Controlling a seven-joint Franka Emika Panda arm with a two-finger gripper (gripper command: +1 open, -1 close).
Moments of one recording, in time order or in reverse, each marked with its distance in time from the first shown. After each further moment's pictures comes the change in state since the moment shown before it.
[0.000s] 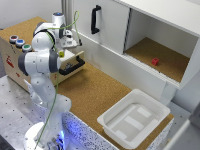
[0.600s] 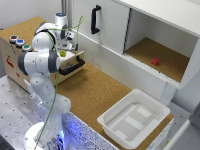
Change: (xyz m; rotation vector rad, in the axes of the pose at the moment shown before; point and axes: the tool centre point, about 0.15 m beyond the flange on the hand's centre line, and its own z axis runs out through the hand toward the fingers) arm -0.003 0.005 0.014 0.014 -0.002 0.414
